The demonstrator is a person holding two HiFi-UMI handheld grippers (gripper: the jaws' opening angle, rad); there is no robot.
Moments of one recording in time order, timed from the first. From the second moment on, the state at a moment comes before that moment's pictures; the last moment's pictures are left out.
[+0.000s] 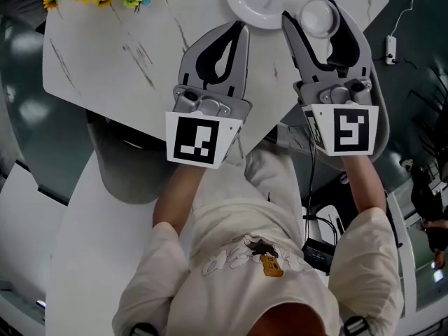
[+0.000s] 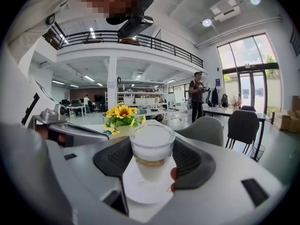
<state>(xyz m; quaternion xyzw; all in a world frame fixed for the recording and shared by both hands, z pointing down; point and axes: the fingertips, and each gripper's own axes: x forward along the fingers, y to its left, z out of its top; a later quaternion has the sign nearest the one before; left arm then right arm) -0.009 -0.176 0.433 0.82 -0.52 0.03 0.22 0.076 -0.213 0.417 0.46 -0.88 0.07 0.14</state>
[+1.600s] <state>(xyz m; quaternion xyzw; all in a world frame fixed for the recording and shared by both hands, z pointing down) -0.029 -0.178 0.483 0.83 -0.51 0.04 0.24 0.034 -0.243 0.505 0.47 -0.86 0.10 0.17</state>
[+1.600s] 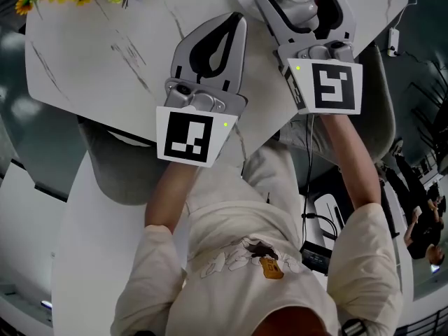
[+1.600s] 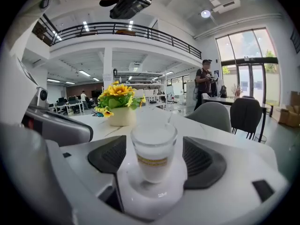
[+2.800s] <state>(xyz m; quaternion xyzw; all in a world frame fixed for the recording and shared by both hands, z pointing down) -0.004 -0.081 0.319 0.85 -0.48 0.04 0.20 0.066 -0.141 0.357 0.45 -0.87 0.14 0.14</state>
